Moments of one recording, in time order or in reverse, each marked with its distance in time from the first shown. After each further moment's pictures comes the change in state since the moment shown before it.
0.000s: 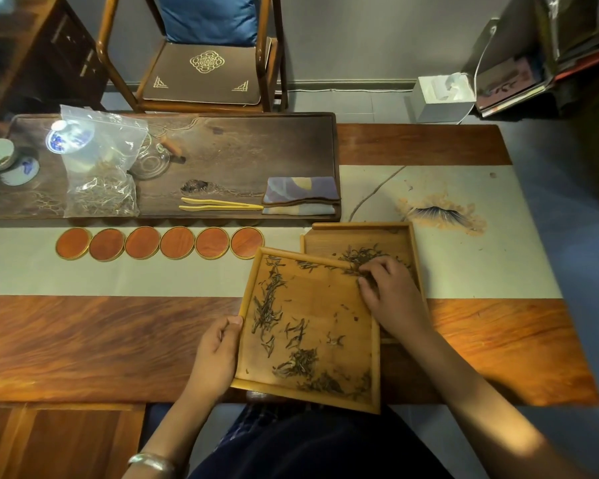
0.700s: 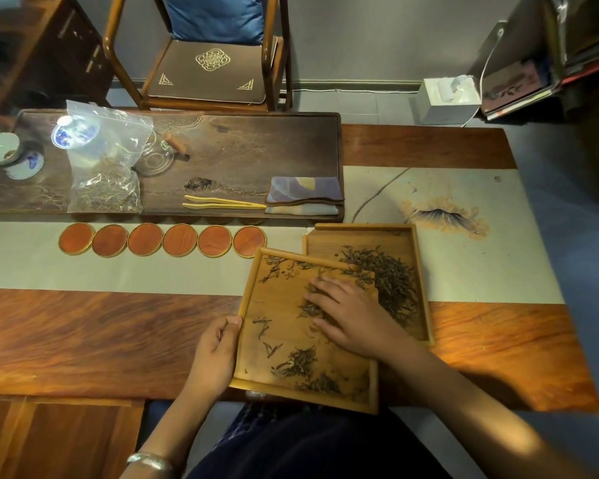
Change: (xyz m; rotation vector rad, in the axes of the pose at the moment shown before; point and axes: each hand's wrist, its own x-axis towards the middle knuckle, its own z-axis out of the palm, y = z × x) left_hand -0.002 0.000 -0.002 0.004 0.021 -0.007; right_hand -0.007 -0.034 0.021 -0.125 -0.335 -0.485
